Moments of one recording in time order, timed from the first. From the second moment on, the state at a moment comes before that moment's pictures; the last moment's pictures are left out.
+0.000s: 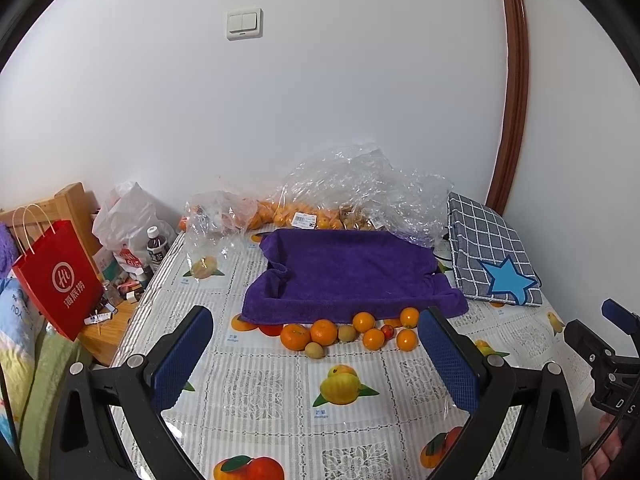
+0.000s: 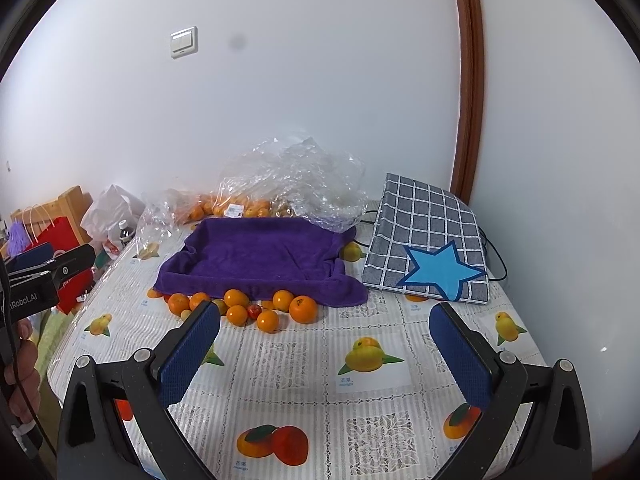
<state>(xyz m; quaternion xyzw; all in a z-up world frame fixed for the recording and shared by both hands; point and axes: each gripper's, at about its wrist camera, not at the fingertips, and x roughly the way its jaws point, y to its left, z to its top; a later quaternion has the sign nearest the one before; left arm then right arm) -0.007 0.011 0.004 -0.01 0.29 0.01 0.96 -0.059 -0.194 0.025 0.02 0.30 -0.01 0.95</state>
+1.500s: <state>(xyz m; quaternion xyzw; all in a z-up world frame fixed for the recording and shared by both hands) 0.022 0.015 -0.019 -0.01 0.28 0.01 0.96 -0.031 -0.189 -0.001 0.01 0.33 -0.02 0.94</state>
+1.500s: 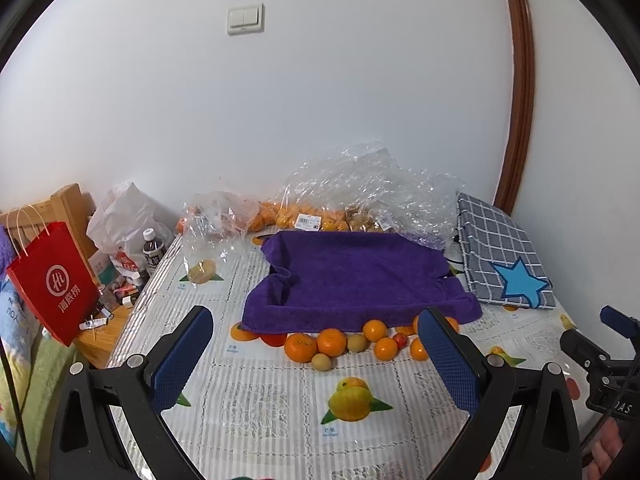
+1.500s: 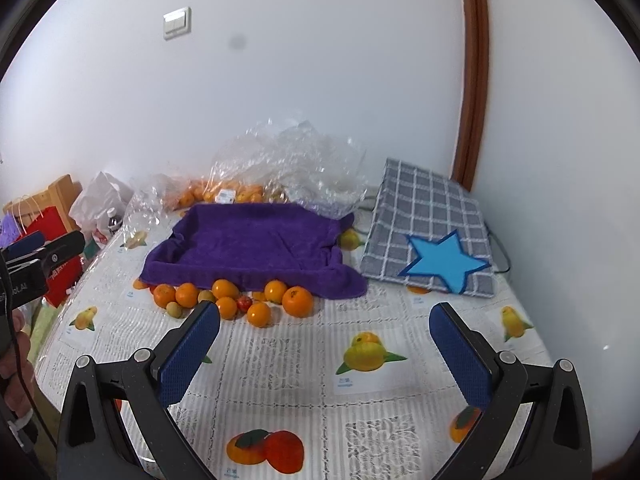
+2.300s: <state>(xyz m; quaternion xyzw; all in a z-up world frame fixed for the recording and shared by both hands) 0.099 0.070 -0.168 -0.03 0.40 0.01 0.92 0.064 -0.160 -0.138 -0.01 0.43 0.01 0.90</state>
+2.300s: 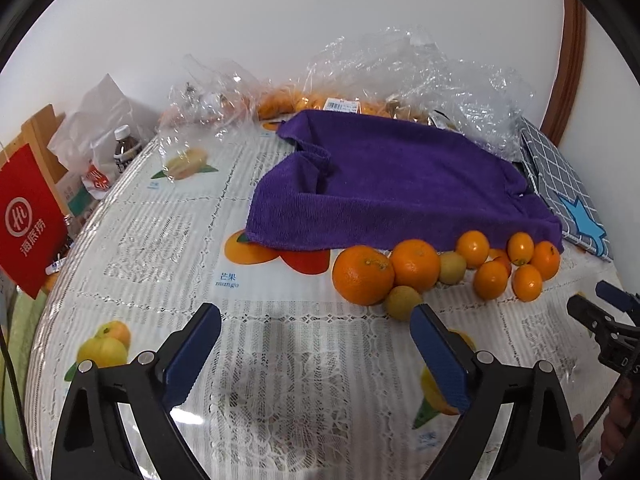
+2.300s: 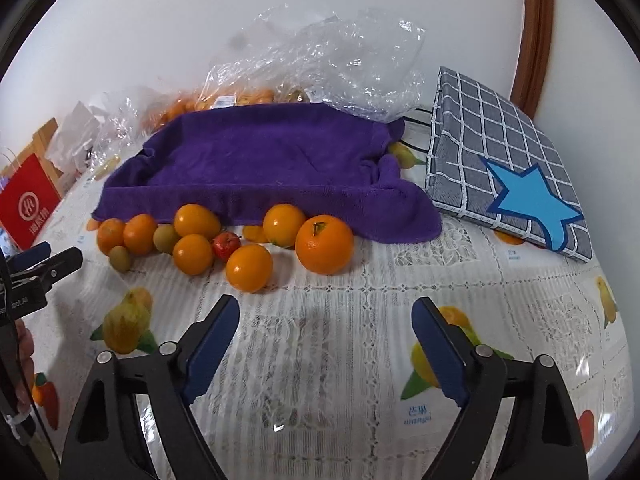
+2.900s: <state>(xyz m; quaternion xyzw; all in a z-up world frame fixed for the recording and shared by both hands) 0.111 0.083 -0.193 -0.02 0.43 -0.03 0.90 0.103 -0.146 -0.161 0.02 0.46 0.04 0.89</state>
